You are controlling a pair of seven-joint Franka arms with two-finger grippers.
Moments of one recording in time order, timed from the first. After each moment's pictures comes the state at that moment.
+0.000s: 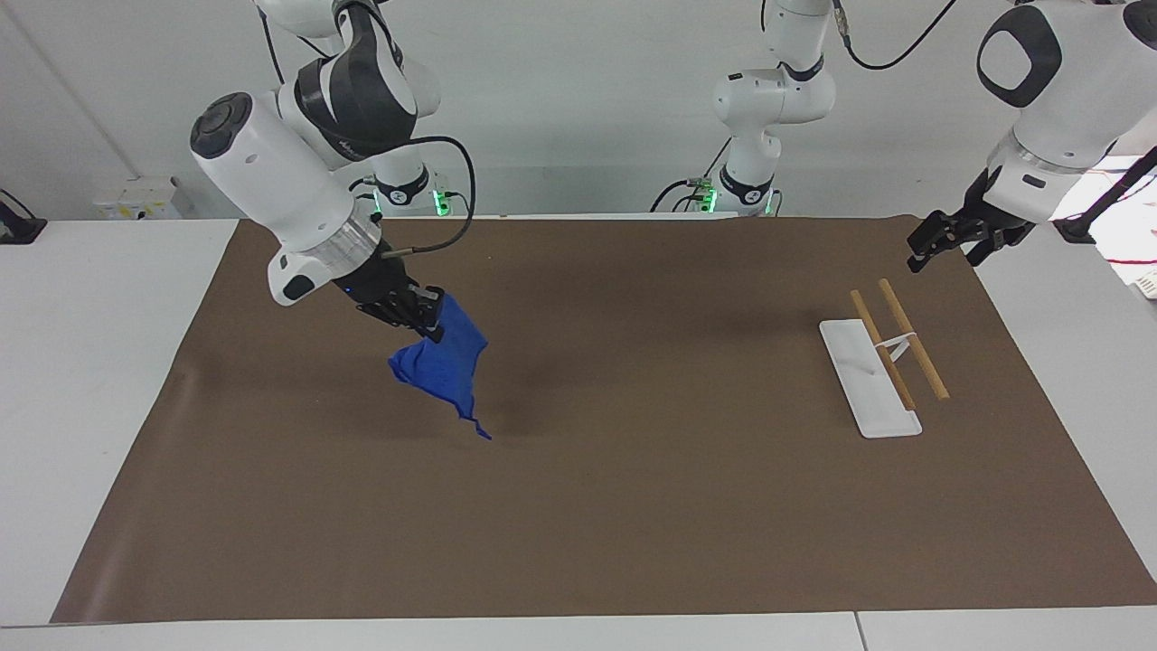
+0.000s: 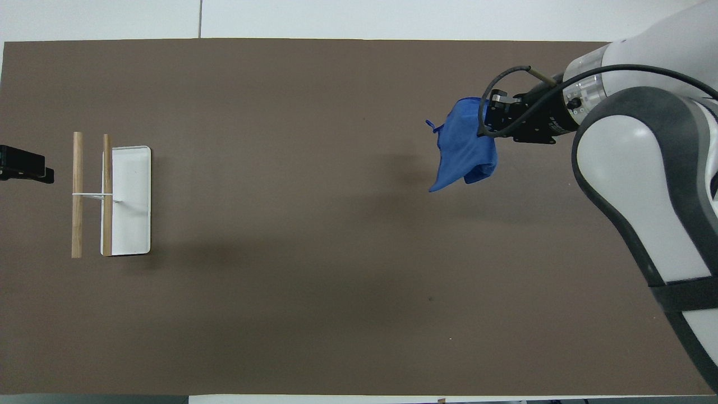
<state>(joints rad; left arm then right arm) -0.03 -0.02 0.11 -1.68 -0.01 1.63 0.04 0.16 0.20 0.02 -1.58 0.47 1.89 0.46</state>
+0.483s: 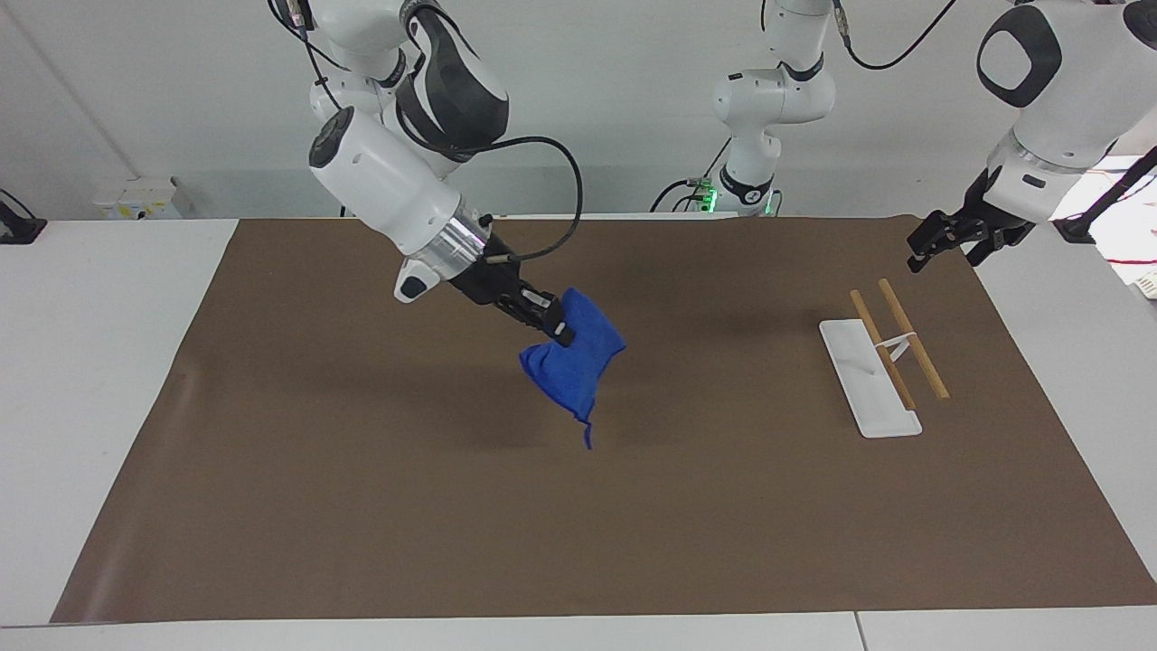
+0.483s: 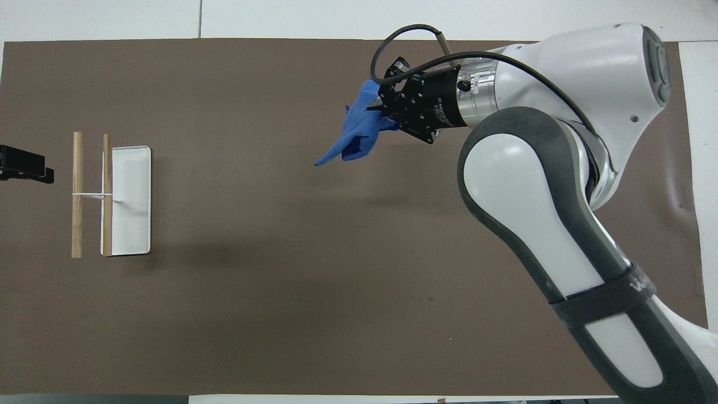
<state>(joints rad) -0.03 -0.02 0.11 -1.68 -0.01 1.63 0.04 0.36 0.27 0.02 -1.57 0.77 2.24 0.82</state>
